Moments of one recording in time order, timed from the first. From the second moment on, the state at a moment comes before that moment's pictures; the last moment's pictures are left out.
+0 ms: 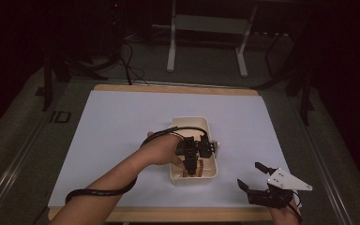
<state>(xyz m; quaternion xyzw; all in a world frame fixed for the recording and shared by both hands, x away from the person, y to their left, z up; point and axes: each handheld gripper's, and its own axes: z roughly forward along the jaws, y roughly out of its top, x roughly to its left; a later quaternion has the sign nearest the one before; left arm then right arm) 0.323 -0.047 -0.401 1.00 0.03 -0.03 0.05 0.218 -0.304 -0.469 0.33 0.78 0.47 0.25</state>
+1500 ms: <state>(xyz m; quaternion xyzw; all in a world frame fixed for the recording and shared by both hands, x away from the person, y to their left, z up) 0.334 0.062 -0.363 0.96 0.20 0.02 0.21 0.219 -0.303 -0.469 0.33 0.78 0.47 0.25</state>
